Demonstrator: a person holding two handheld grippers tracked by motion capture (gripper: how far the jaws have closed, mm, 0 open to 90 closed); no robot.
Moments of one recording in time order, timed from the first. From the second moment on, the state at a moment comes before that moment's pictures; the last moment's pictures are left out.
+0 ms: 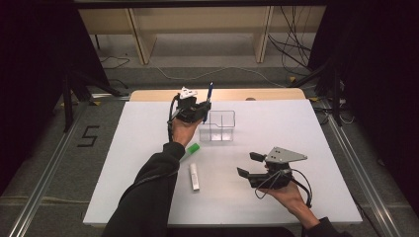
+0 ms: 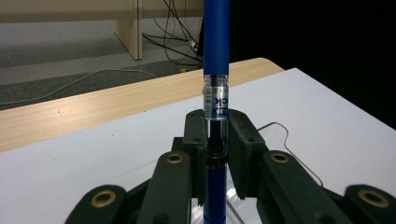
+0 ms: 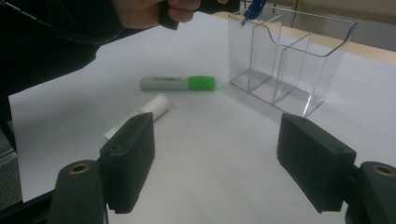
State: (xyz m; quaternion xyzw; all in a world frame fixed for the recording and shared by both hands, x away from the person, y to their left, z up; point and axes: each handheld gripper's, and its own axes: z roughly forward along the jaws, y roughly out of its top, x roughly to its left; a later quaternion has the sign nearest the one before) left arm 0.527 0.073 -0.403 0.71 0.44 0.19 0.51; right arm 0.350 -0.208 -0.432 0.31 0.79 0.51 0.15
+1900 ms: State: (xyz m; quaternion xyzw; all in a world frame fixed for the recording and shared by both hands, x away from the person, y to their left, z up) left arm 0.472 0.132 -0.397 0.81 0.44 0.10 0.37; right arm 0.351 -0.207 -0.432 0.31 0.79 0.50 0.15
